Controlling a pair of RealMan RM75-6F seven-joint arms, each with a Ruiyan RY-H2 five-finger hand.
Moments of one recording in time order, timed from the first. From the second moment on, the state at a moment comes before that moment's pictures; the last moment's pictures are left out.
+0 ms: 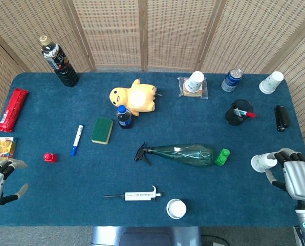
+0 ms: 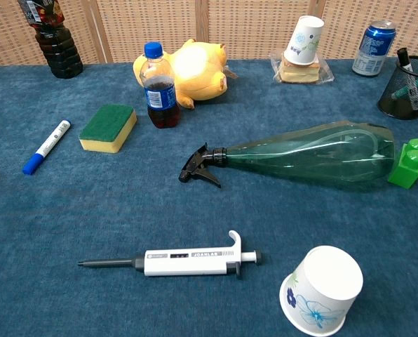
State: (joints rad) left arm -0.03 -0.98 0.02 -1.85 1.55 1.49 0.01; right arm 0.13 -1.05 0.08 -1.67 -1.48 1.47 -0.09
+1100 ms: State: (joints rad) left arm -0.03 -0.98 0.03 -1.79 1.54 1.47 -0.09; right arm 0.39 -1.06 0.17 -1.95 -1.53 1.21 0.24
